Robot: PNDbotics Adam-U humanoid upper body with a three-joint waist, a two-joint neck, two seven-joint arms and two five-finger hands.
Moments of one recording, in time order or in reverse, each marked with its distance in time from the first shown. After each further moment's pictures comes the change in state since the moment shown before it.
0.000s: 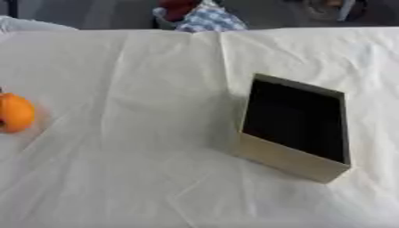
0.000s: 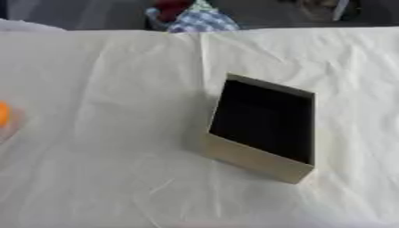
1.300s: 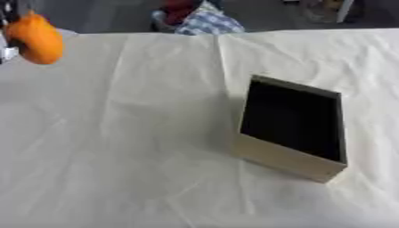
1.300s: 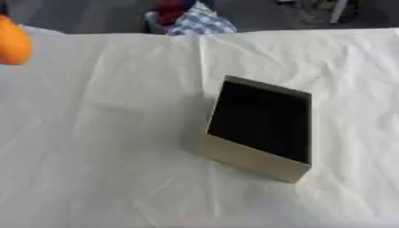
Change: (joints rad) left arm -0.343 -0.035 -0.088 -0.313 0.137 -0.003 -0.088; right arm 0.001 0.000 0.006 0.000 0.000 -0.005 0.010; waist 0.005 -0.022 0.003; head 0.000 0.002
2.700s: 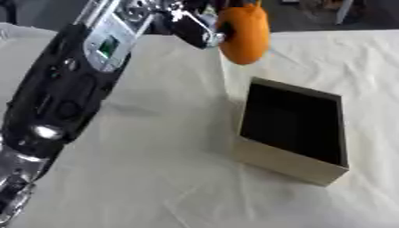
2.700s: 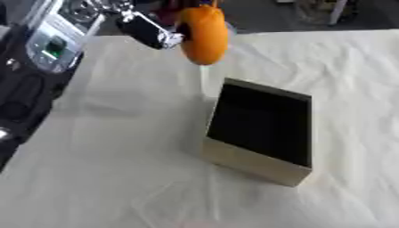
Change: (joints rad) left arm -0.368 -0.604 -0.227 0.138 -0.073 -0.139 -0.084; right arm -0.048 0.038 0.012 0.000 -0.017 -0.018 0.015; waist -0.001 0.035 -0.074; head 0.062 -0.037
